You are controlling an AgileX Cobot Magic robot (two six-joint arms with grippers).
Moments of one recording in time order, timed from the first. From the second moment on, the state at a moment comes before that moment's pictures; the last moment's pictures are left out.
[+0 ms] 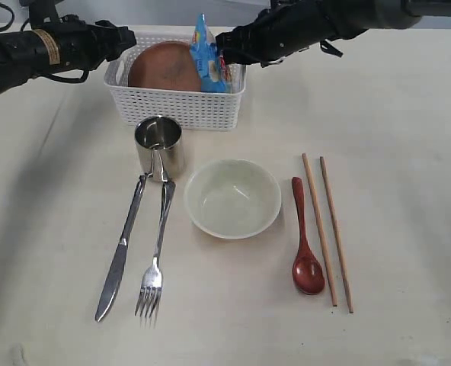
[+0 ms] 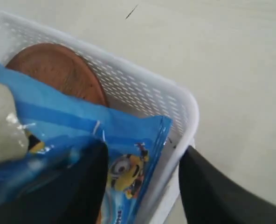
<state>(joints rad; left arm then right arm) 0.02 2.09 -1.12 0.80 -0.64 -1.04 0.35 2.25 -1.65 0.95 0.49 -0.82</state>
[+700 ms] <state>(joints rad) 0.04 2.06 -1.12 0.81 -0.61 -1.06 0.36 2.07 -1.65 0.87 0.60 -0.81</state>
